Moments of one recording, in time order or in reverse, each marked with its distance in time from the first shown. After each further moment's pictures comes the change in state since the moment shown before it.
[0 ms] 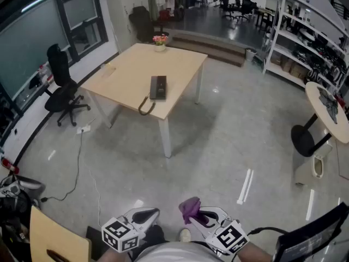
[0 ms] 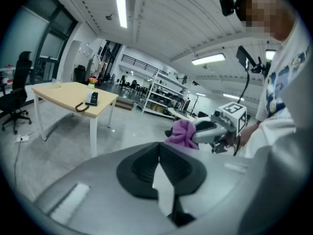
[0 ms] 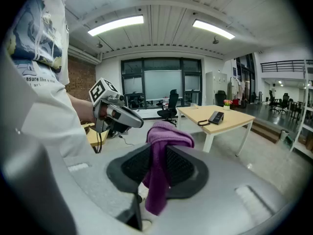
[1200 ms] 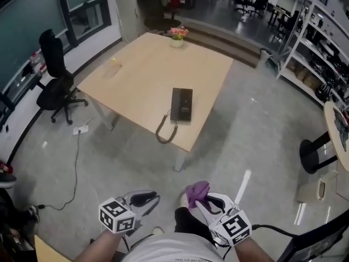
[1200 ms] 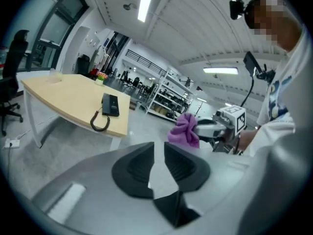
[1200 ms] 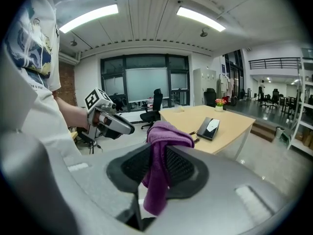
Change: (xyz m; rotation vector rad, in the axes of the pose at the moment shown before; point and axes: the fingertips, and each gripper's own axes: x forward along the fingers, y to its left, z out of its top) left arm 0.050 0.266 0.114 -0.098 0.024 -0.074; right arm 0.201 -0.184 0.103 0.074 0.007 -0.124
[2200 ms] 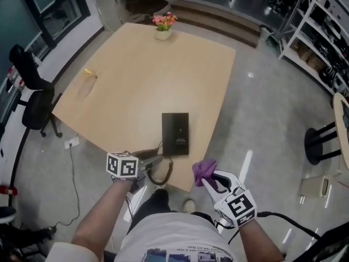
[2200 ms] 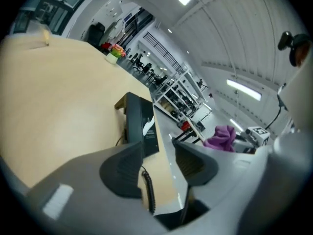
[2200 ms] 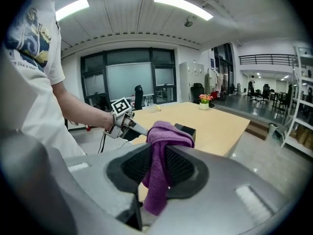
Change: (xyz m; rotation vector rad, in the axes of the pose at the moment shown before) left arm 0.201 0.263 0.152 -0.279 0.124 -0.065; right arm 0.133 -0.221 0.056 0.075 0.045 -0.095
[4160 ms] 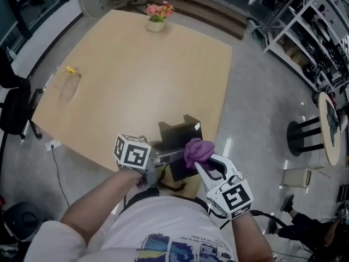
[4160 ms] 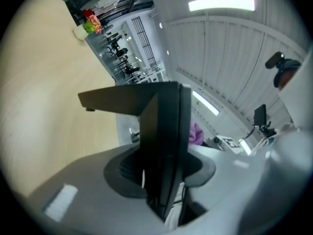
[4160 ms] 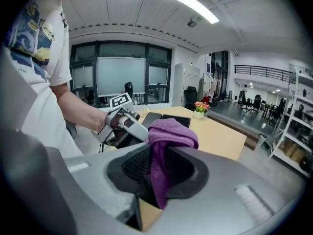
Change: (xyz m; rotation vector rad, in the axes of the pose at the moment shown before) left arm 0.026 -0.082 0.092 -0.061 0.103 -0.529; right arm 0.079 -0.024 0.096 -0.067 0.016 -0.144
